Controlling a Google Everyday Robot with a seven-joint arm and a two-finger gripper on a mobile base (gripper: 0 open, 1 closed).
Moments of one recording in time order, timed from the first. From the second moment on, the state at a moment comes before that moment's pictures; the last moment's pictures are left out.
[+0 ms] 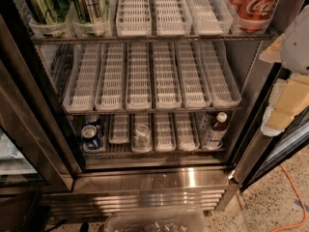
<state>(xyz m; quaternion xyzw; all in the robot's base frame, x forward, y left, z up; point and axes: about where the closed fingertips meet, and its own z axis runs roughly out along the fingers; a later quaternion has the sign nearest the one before) 0.438 -0.217 0.976 -0.60 0.78 -0.03 0.16</state>
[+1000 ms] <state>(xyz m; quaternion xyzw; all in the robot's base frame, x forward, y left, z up) 0.423 -0.186 0.895 -0.59 0.78 0.03 0.21</state>
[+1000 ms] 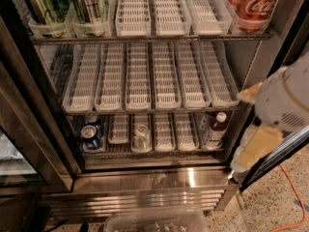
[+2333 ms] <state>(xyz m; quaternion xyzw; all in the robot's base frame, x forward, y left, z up) 0.435 -0.139 0.809 -0.56 0.77 0.07 0.28</state>
